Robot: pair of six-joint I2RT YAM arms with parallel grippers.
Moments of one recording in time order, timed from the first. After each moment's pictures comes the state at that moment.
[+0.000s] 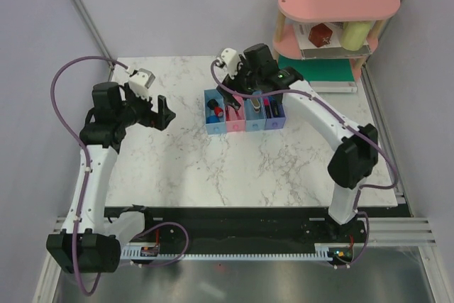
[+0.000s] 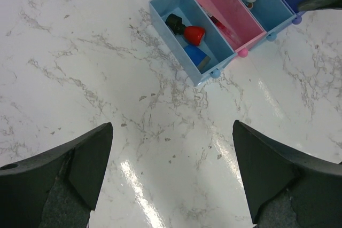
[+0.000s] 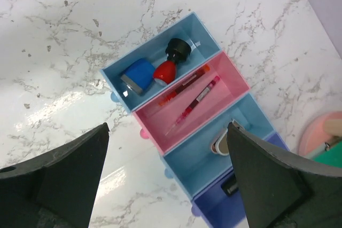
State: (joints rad) left arm 0.02 1.03 1.07 -0.56 0.51 0.20; right arm 0.62 1.89 1.84 -0.60 -0.26 -0.36
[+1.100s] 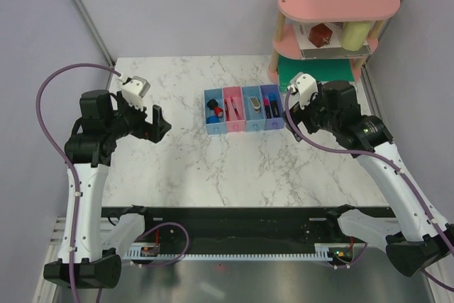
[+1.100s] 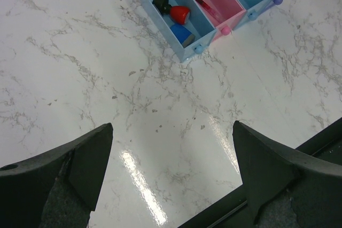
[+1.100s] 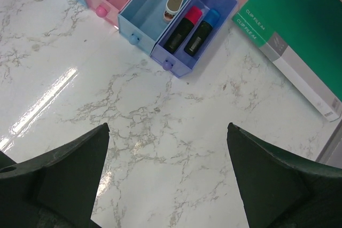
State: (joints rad) left arm 0.02 0.92 1.22 -0.87 0.50 0.22; right arm 0.41 1.07 1.26 -0.79 -0.11 -0.33
